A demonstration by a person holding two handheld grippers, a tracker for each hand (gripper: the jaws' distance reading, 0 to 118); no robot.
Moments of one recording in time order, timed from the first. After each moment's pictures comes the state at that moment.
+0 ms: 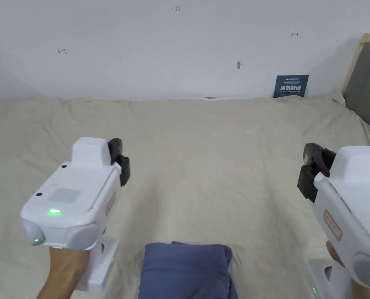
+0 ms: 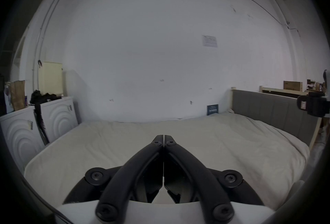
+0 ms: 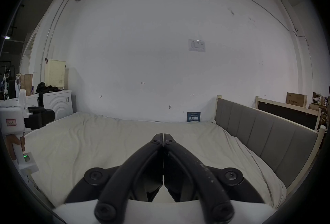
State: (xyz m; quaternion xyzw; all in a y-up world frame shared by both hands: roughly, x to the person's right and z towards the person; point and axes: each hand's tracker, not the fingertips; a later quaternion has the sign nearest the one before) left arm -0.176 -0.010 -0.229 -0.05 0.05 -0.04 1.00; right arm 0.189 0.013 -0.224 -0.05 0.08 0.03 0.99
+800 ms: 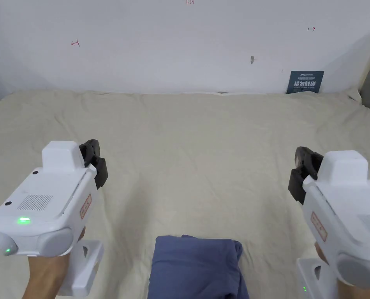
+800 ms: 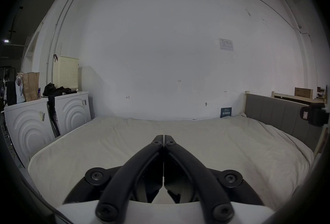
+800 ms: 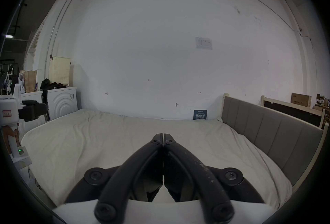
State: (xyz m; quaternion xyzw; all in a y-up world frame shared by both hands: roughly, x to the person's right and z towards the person) left arm -0.215 -0.019 -0.204 -0.05 0.10 -0.01 0.99; right arm 0.162 -0.014 -0.236 -0.06 0.11 0.03 0.99
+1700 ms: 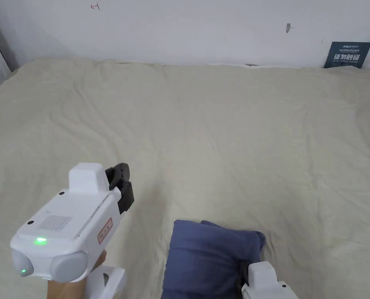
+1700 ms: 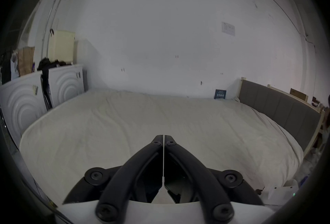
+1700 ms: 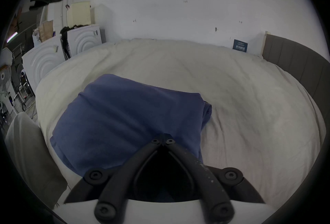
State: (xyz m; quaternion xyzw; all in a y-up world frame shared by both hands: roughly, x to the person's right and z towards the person) left arm -0.216 -0.084 -0.203 -0.16 0.06 0.06 0.98; right arm 0.089 -0.286 -0.233 -0.29 0.23 0.08 0.92
